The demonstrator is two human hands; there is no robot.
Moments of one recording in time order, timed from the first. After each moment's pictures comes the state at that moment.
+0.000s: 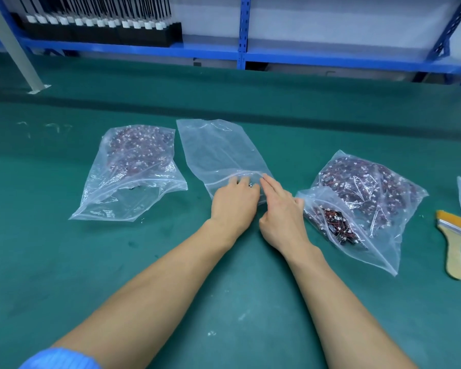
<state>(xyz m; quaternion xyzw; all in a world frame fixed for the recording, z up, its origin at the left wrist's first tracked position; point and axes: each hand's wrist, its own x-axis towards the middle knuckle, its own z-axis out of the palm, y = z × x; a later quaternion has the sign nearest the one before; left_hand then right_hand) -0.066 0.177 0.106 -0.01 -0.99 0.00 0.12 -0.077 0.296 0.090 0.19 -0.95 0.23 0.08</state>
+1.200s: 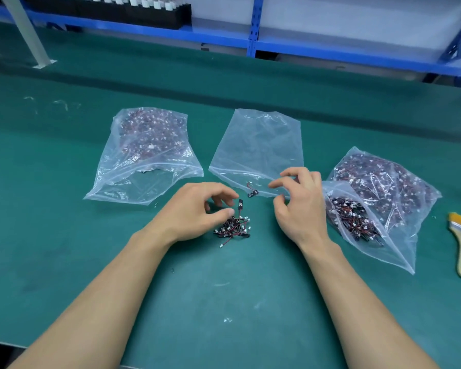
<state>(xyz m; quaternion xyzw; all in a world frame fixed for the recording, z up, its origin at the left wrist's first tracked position) 0.013 0.079 0.109 -0.09 -0.90 -0.41 0.09 -0.069 0.300 0.095 0.23 -0.89 0.31 0.24</state>
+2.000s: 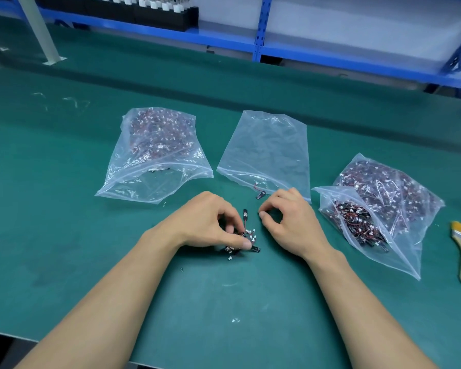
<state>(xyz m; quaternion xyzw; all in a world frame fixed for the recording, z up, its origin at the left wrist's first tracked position) 0.015 0.078 0.105 -0.13 -0.92 -0.38 -0.02 -0.058 0.292 0.092 0.34 -0.90 0.27 0.09</state>
